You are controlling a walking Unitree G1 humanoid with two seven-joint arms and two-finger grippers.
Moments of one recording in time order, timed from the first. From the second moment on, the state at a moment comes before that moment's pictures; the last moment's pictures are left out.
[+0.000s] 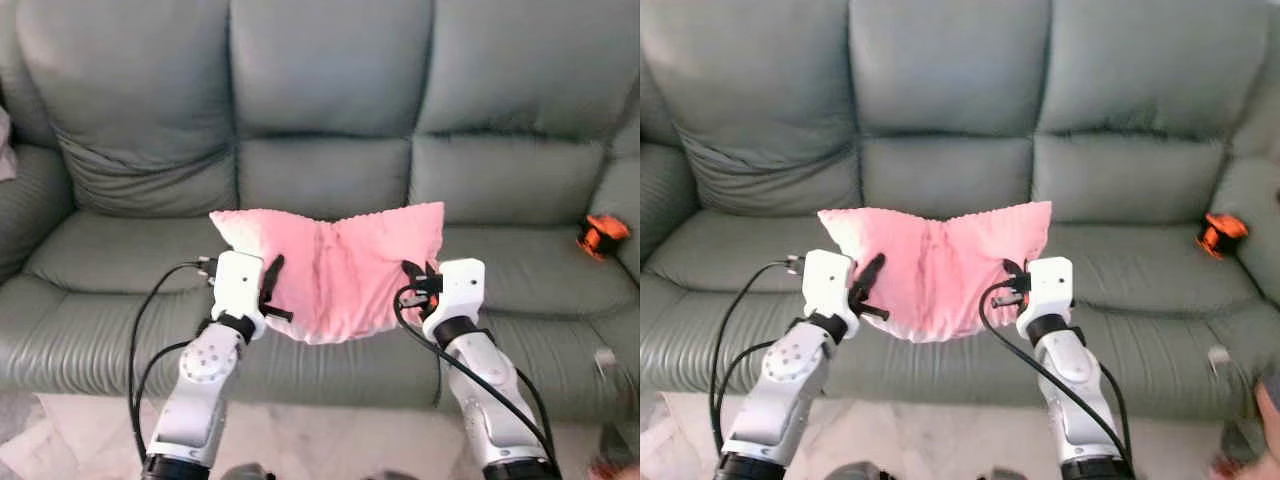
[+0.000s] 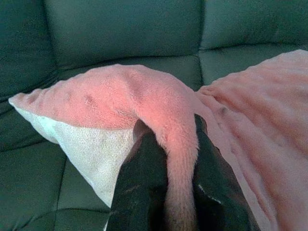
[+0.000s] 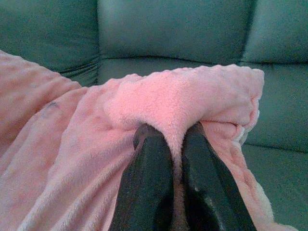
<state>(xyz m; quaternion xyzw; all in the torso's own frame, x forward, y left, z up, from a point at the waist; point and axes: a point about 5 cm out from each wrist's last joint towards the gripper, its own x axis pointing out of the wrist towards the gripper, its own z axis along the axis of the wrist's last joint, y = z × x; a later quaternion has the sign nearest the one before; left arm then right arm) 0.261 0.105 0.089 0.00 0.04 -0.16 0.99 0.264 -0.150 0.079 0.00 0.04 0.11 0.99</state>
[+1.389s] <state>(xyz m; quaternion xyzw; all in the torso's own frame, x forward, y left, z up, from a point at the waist) 0.252 0.119 0.076 0.04 0.06 -0.16 0.99 0.254 -0.148 0.073 0.02 0.05 0.09 0.99</state>
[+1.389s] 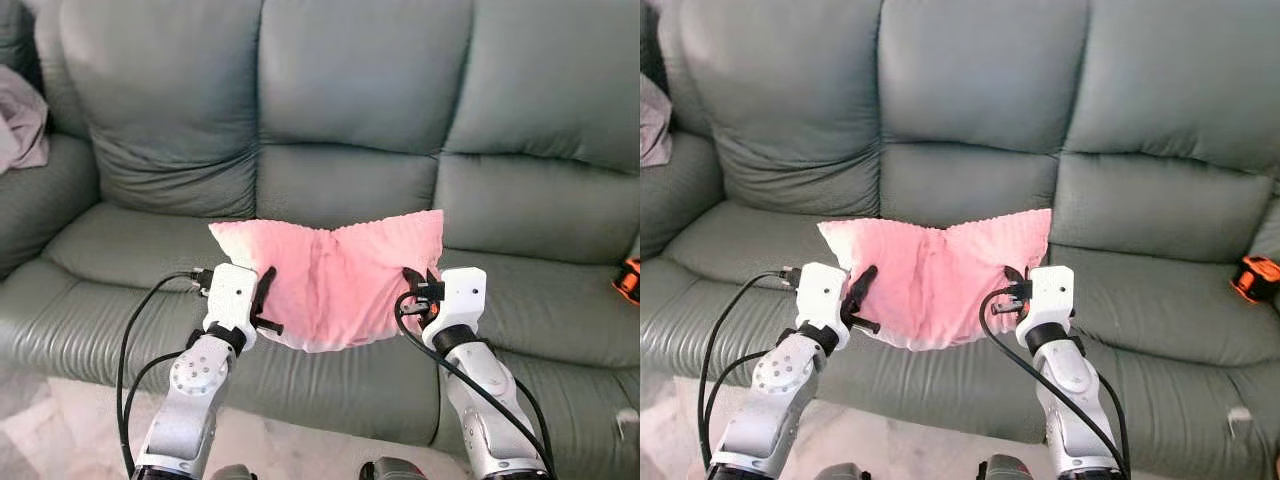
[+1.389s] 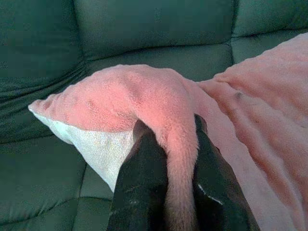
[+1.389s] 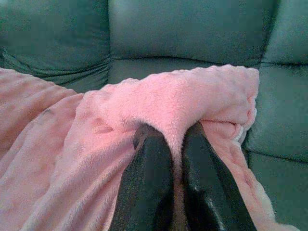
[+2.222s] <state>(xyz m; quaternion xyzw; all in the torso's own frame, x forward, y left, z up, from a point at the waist) 0.253 0.115 0.076 0.03 0.06 -0.16 0.98 0.256 -0.148 0.077 0.02 0.04 0.09 0.99</state>
